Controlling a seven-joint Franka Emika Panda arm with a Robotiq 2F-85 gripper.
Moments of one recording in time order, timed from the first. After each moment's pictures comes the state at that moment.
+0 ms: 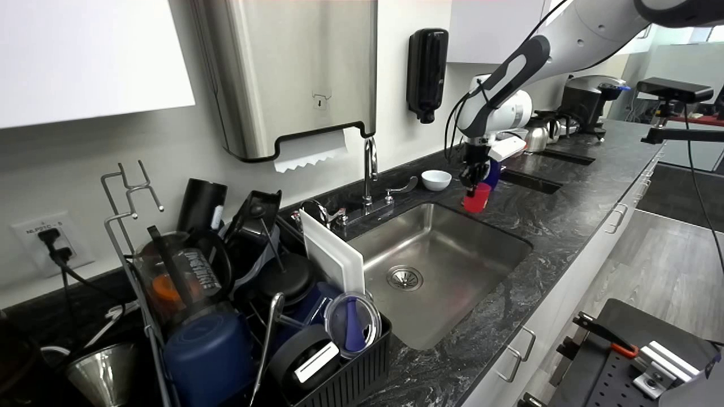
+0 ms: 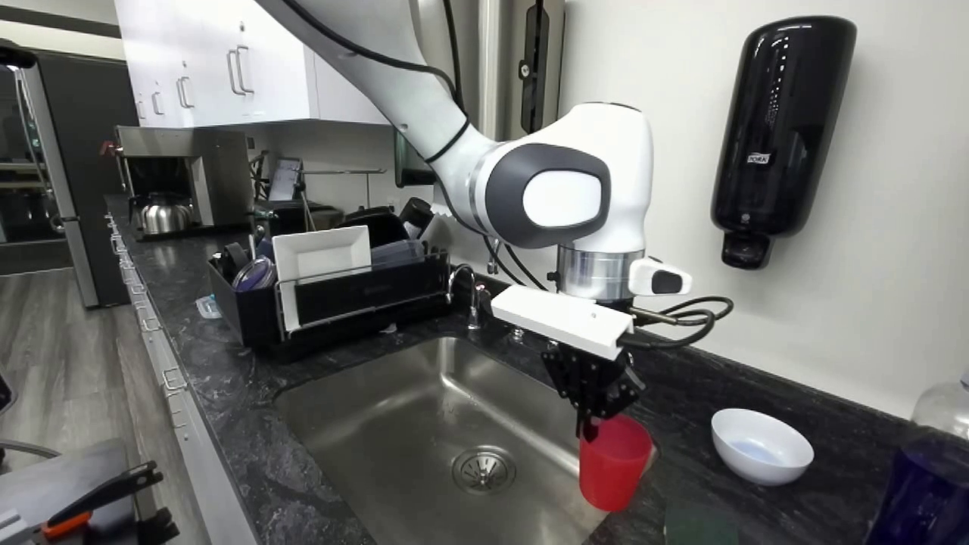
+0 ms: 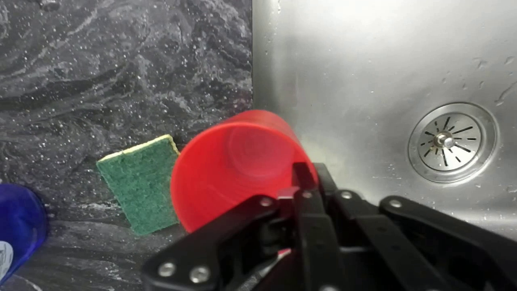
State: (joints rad) arm -0.33 0.50 -0.10 -1.87 -0.01 2.39 -0.43
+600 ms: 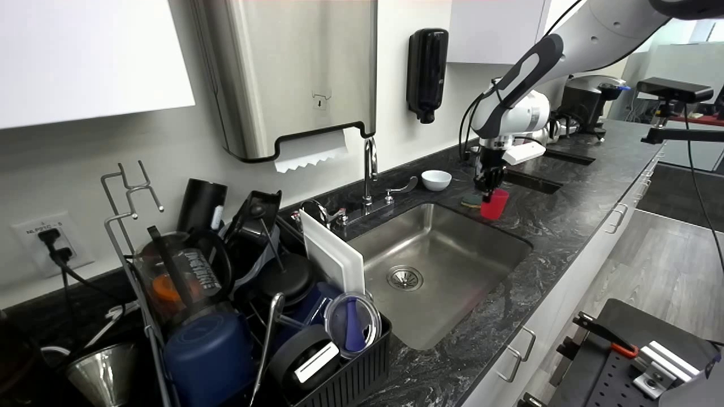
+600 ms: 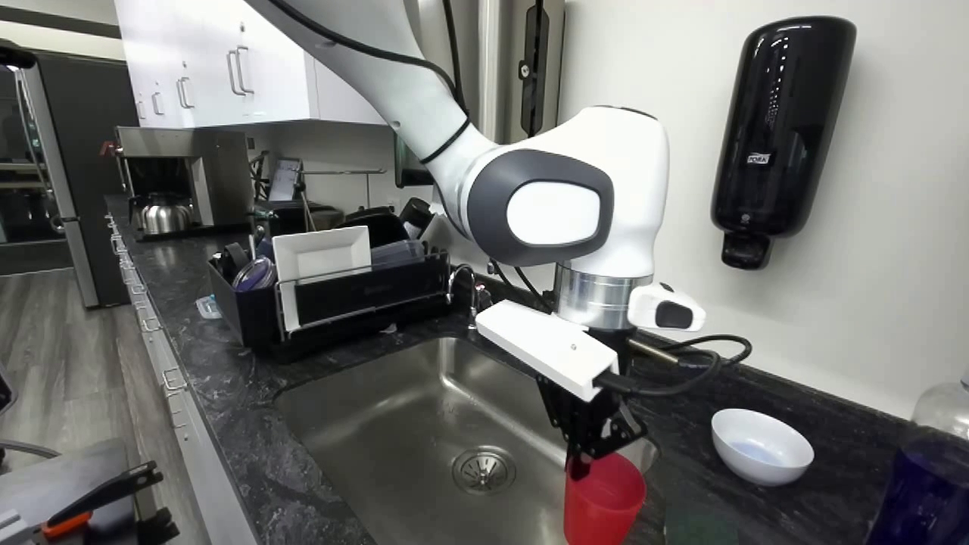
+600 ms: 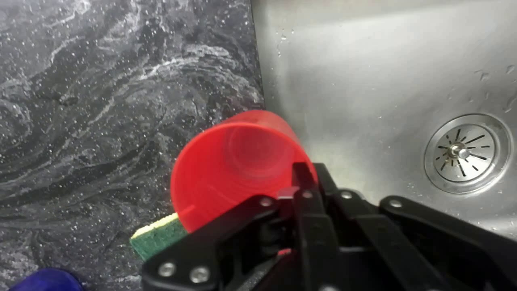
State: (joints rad) arm -0.36 0.46 -0.14 -1.95 0.04 2.39 -0.39
